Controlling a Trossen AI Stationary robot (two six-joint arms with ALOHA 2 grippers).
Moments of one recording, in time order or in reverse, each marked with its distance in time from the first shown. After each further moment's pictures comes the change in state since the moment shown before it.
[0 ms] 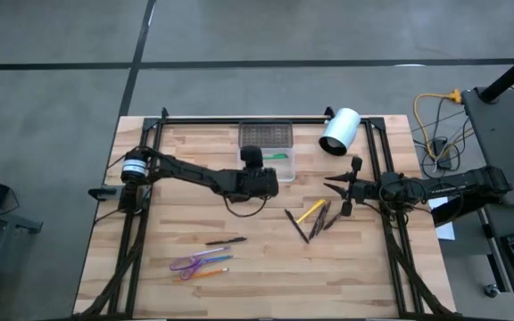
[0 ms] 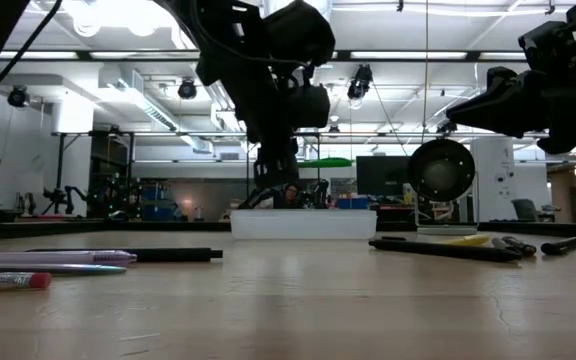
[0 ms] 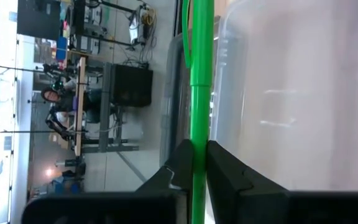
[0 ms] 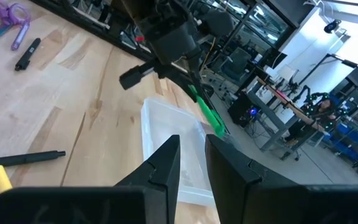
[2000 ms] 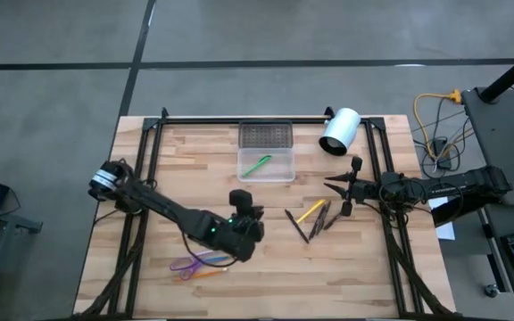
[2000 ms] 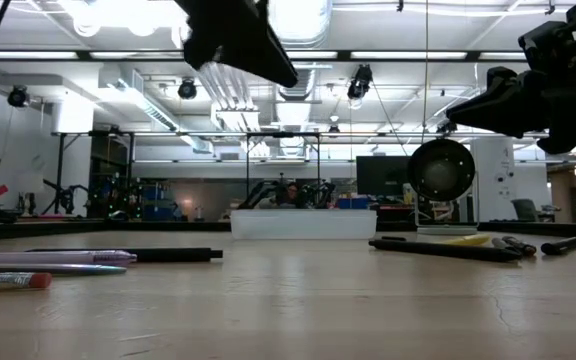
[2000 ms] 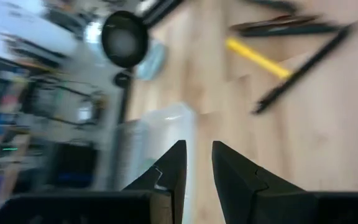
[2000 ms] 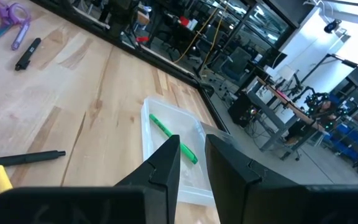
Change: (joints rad) left arm -0.430 -0.191 0.000 -0.150 0.129 -0.302; right arm 0.000 0.000 0.000 -0.001 0.000 0.001
